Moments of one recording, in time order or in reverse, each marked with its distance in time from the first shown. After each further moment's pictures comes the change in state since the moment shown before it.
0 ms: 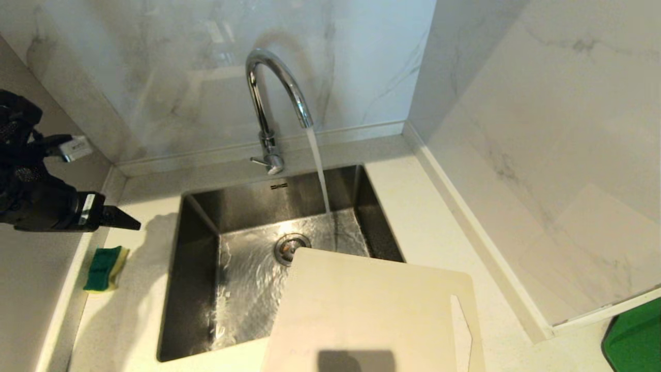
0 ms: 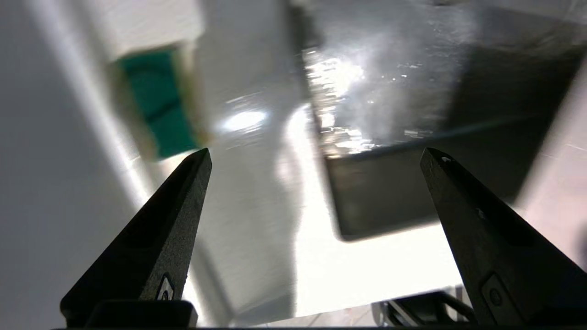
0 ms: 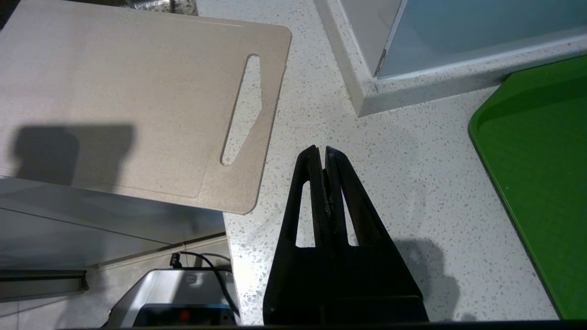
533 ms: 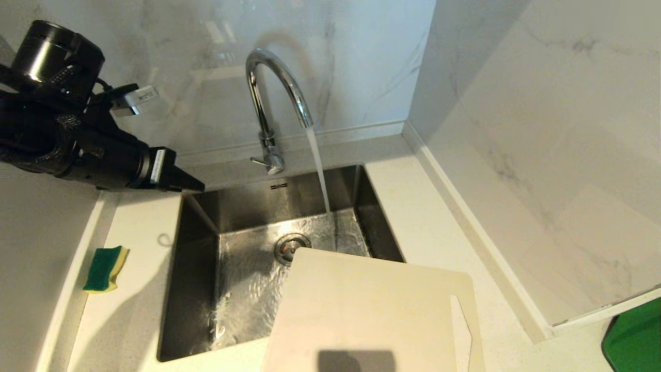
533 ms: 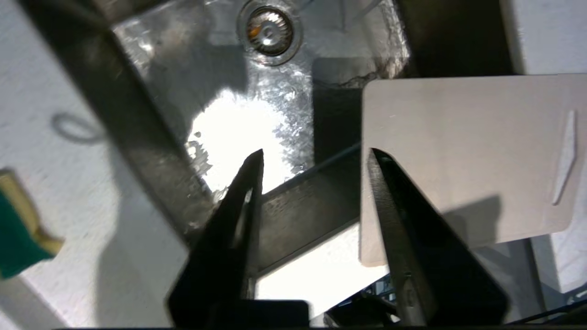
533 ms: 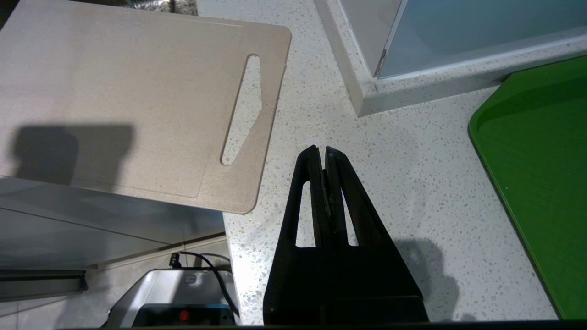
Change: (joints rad) left arm -0.317 0.094 -0.280 0.039 -0.015 -0.136; right arm 0.000 0.000 0.000 0.000 0.000 0.000
